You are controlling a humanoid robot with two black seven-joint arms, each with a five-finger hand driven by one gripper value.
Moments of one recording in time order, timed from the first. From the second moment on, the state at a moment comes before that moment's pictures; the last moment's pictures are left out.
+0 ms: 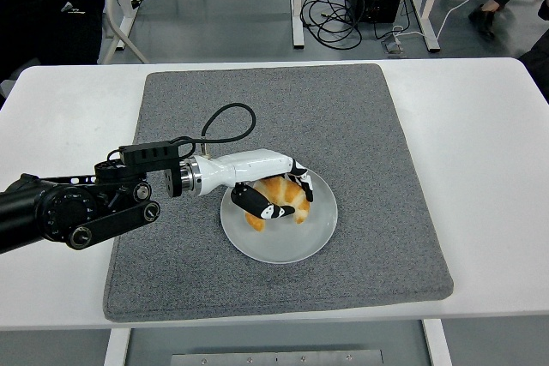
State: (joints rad) left arm -1.08 0.28 -0.01 -1.01 1.23 0.04 -0.46; right arm -0.13 0.00 0.09 0.12 -0.15 -0.06 0.31
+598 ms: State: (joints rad) left arm -1.04 0.27 -0.01 -0.98 1.15 0.04 -0.48; right arm -0.13 0.00 0.10 0.13 -0.15 -0.06 0.31
